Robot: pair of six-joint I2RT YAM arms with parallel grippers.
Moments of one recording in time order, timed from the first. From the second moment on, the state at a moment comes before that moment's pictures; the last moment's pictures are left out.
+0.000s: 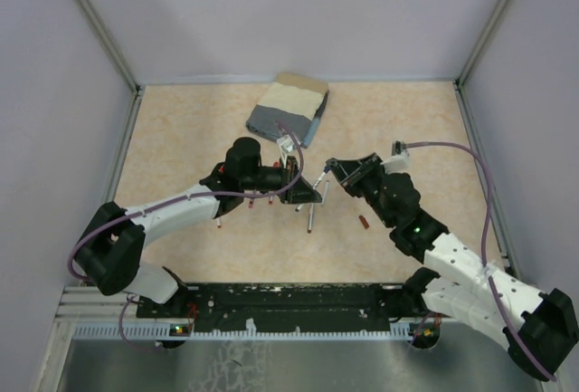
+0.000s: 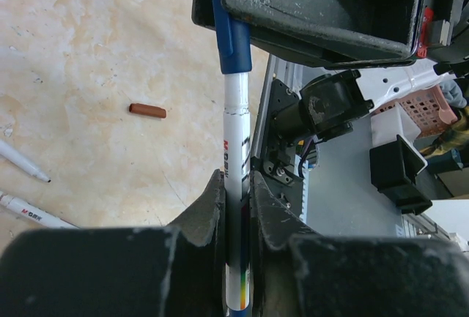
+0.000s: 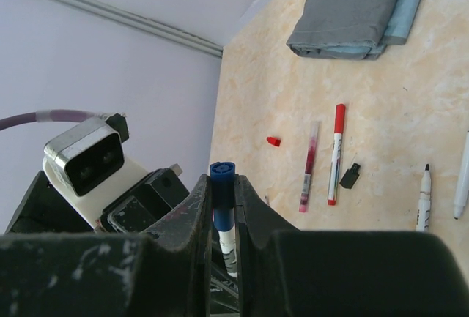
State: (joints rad) left arm -0.74 1.47 0.85 0.38 0.76 -0.52; right arm 0.70 0.80 0.53 0.18 0.23 1.11
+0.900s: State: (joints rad) left arm -0.74 1.47 0.85 0.37 0.65 -0.57; right arm 0.67 0.91 0.49 0.36 0.08 1.03
